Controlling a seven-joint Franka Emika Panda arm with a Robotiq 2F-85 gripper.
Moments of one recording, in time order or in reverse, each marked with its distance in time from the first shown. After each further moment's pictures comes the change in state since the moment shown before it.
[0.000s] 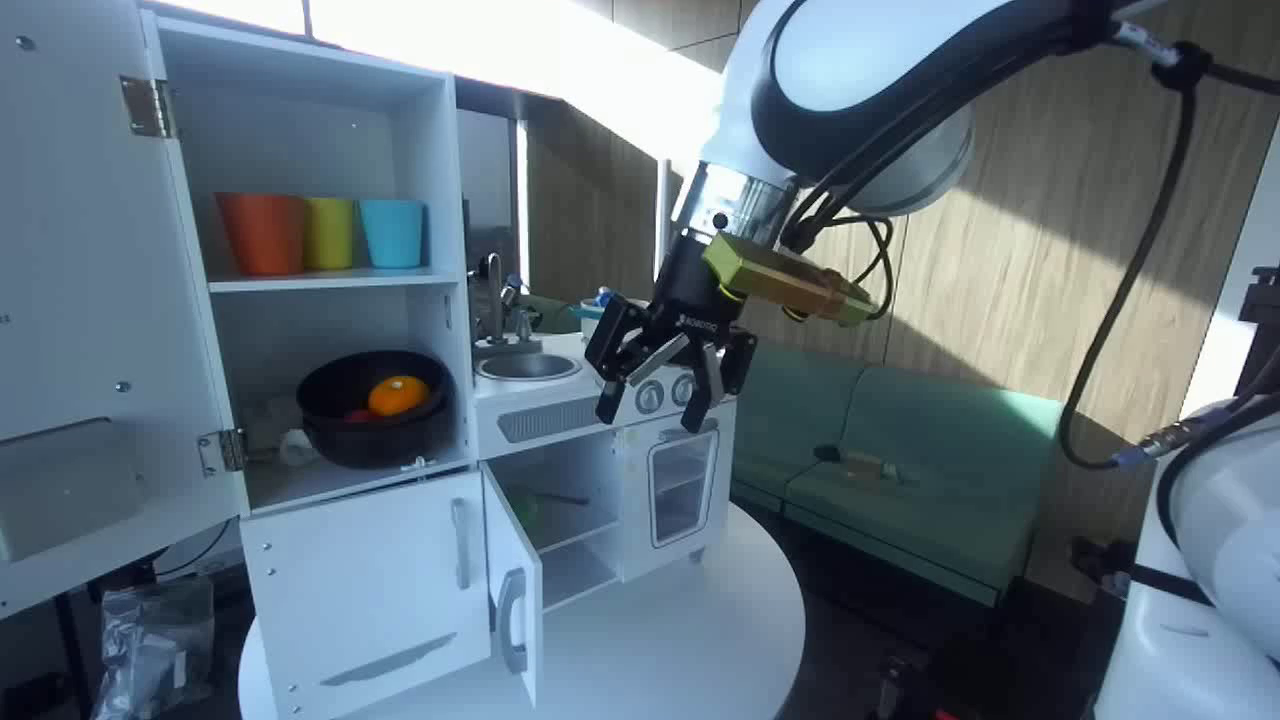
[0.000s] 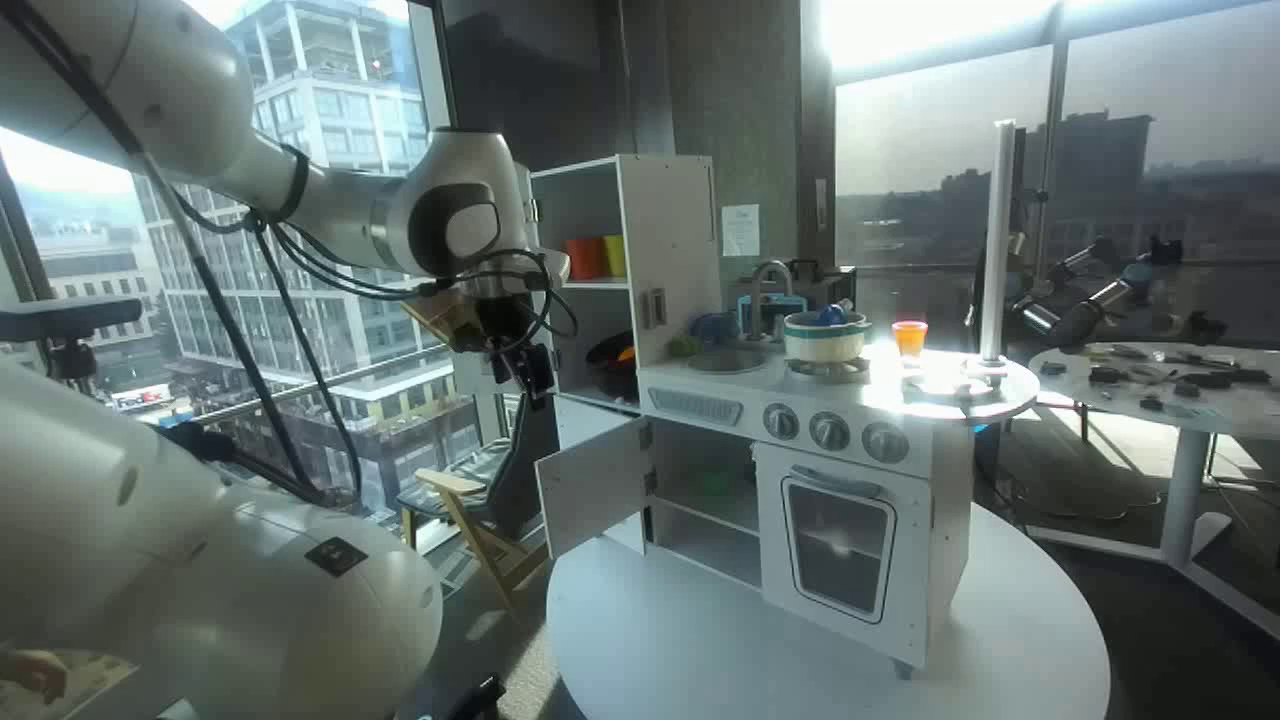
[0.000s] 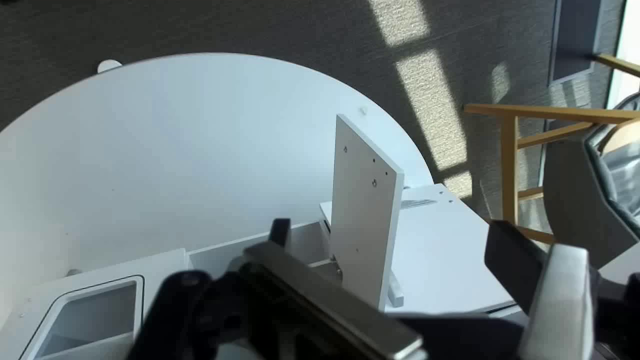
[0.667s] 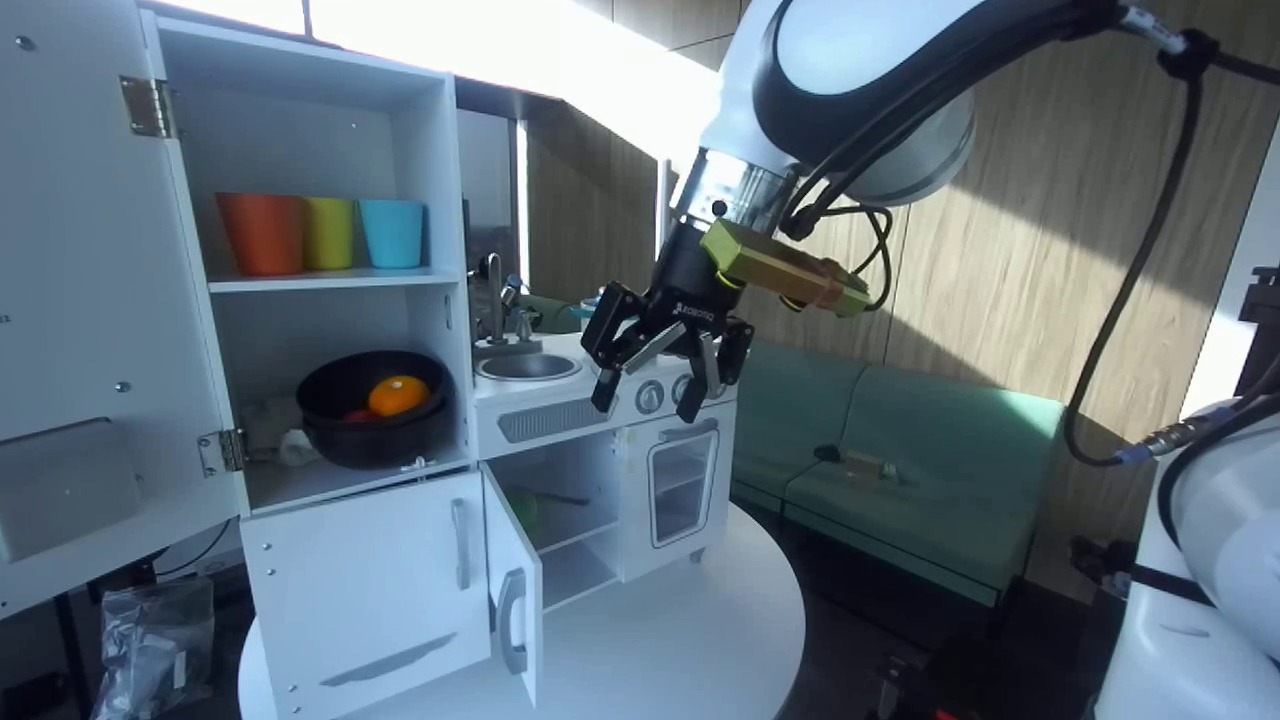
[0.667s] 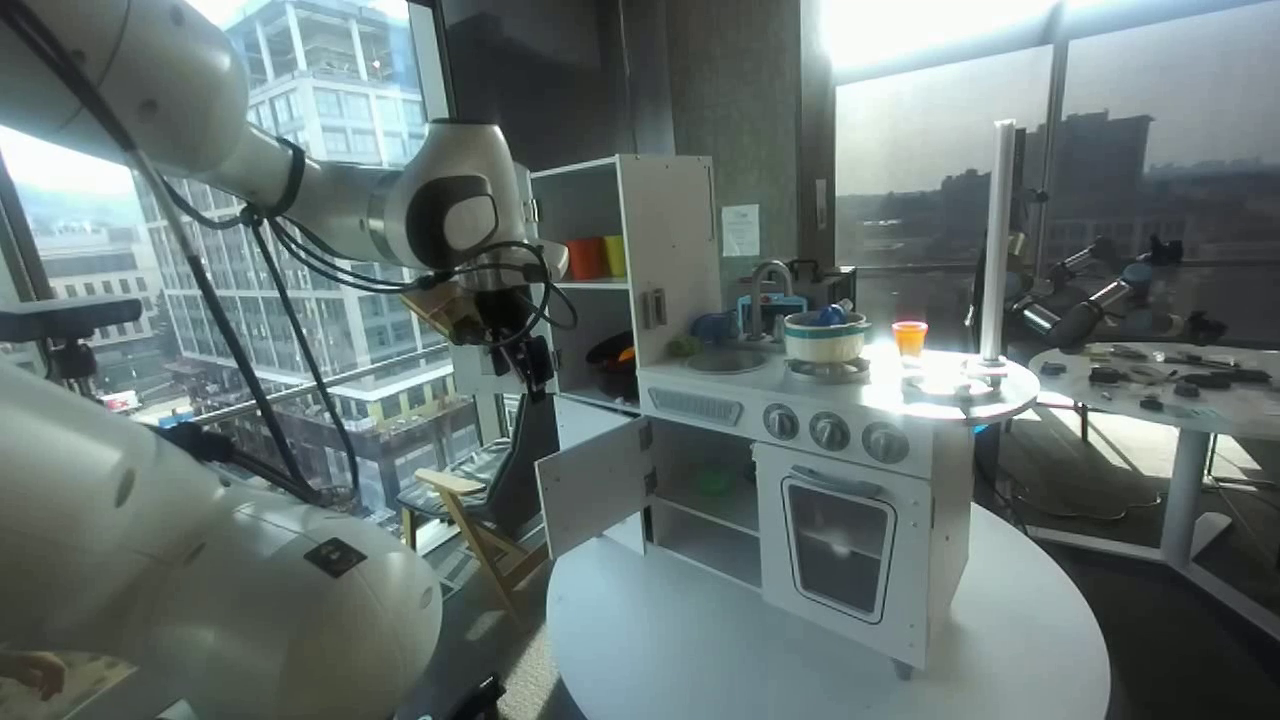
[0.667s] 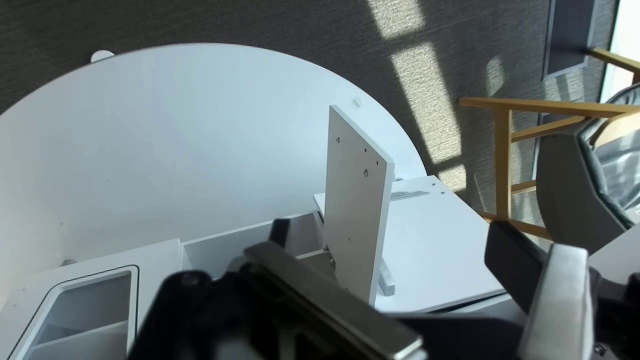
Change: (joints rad) arm 0.000 -0.002 0.001 0.015 -0.003 -0.001 0.000
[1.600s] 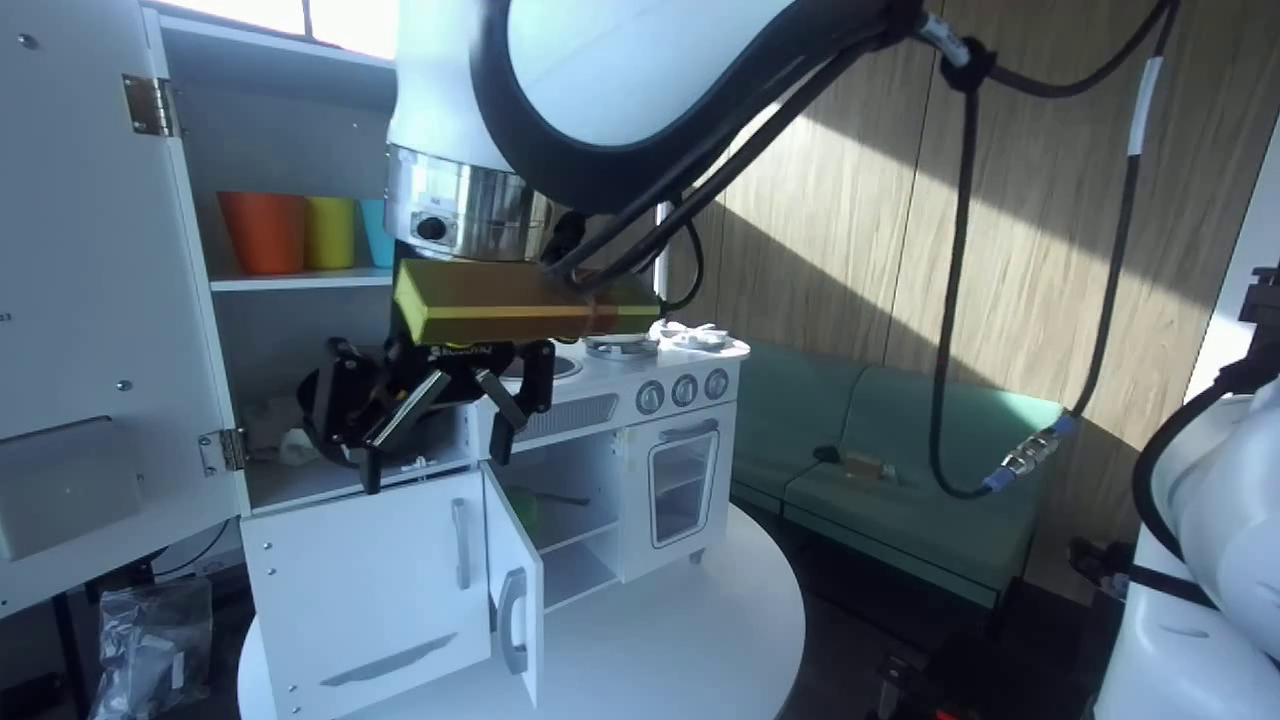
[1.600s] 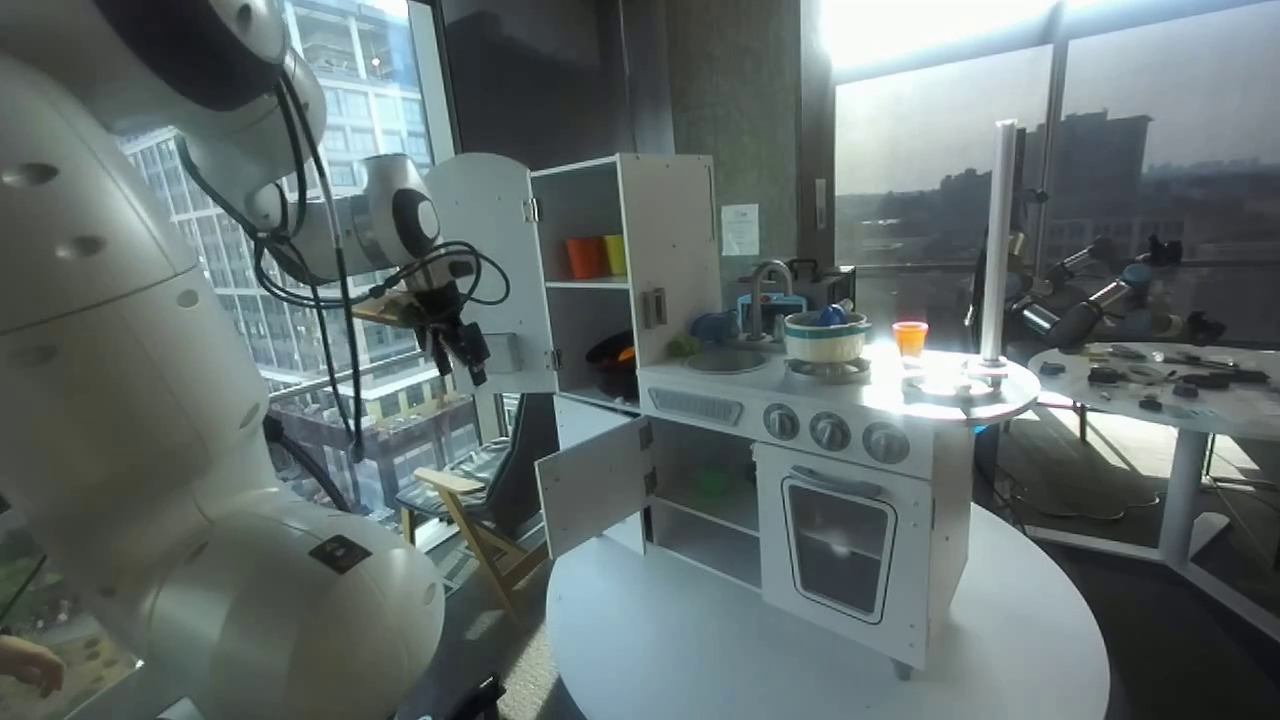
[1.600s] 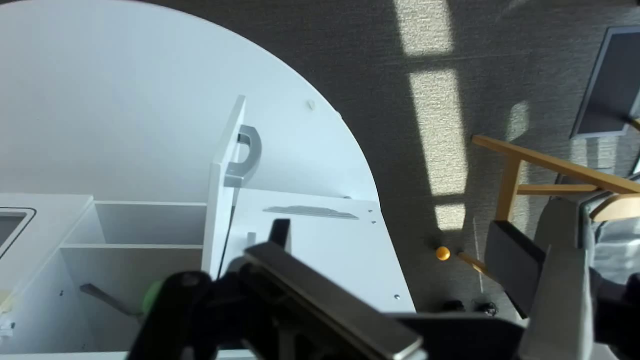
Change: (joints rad) arm 0.018 0.460 0.326 0.402 -0.342 0.004 0.360
